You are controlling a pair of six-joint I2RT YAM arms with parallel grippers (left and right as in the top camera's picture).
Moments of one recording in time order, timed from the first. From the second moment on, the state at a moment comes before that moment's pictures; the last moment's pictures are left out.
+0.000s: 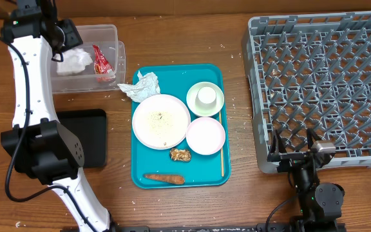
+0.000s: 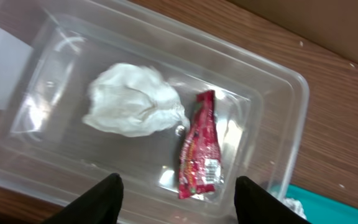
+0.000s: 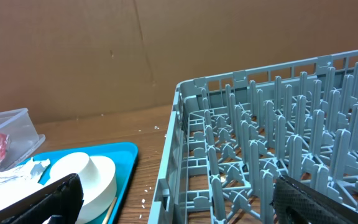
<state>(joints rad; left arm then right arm) 0.22 2.13 2.15 -1.03 0.03 -0.24 0.07 0.01 0.02 -0.03 -0.04 0.20</state>
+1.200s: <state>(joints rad) -0.22 2.11 1.85 -1.01 -0.01 -0.11 0.07 0.01 0.02 -0.04 -0.04 0.20</state>
